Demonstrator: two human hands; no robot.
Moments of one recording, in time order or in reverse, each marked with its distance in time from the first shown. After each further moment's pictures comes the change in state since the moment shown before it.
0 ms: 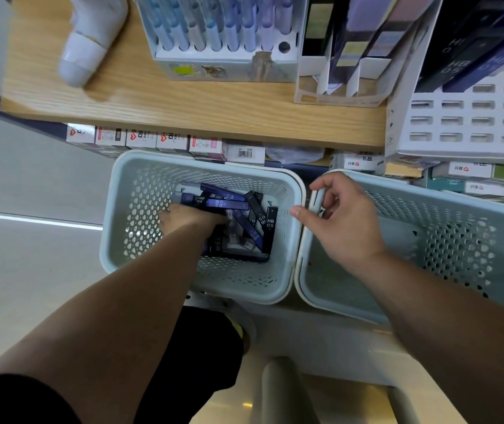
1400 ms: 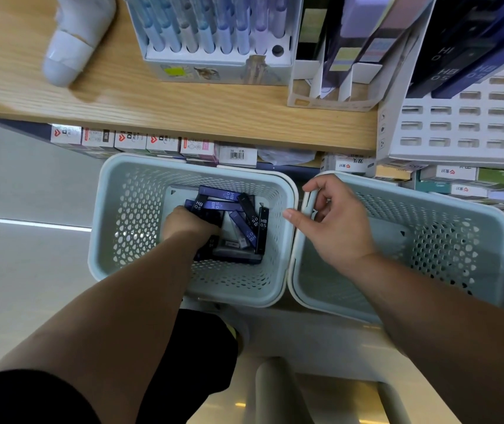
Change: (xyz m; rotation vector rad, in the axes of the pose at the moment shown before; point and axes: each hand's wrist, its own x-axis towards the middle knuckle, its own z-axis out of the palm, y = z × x) left_hand 0.009 -0.007 0.011 -0.074 -0.096 0.172; right_hand -0.001 -0.004 0.000 -0.002 -0.020 0.029
